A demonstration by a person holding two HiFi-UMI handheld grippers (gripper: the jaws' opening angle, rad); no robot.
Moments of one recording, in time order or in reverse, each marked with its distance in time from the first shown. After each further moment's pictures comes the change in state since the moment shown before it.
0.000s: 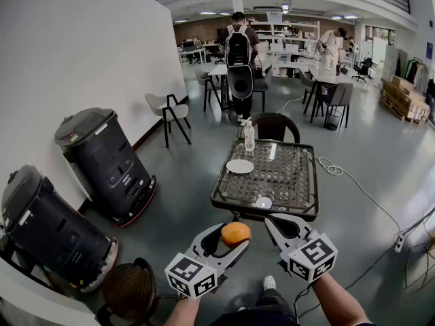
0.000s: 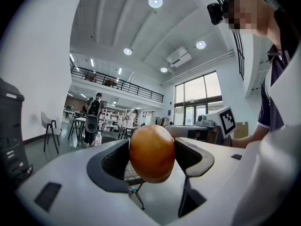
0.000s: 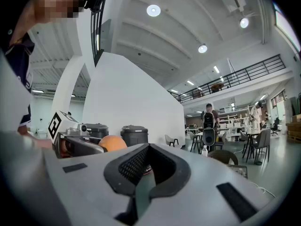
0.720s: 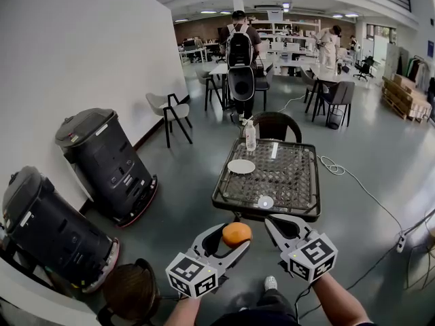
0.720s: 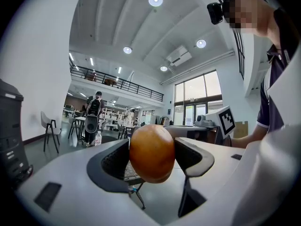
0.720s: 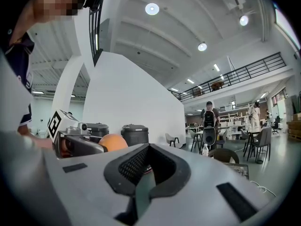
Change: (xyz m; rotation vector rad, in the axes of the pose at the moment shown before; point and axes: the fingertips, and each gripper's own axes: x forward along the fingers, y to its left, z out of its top) left arm 0.008 0.005 -0.002 -0.001 0.011 -0.002; right arm 0.008 -0.006 -0.005 0.006 0.014 0.012
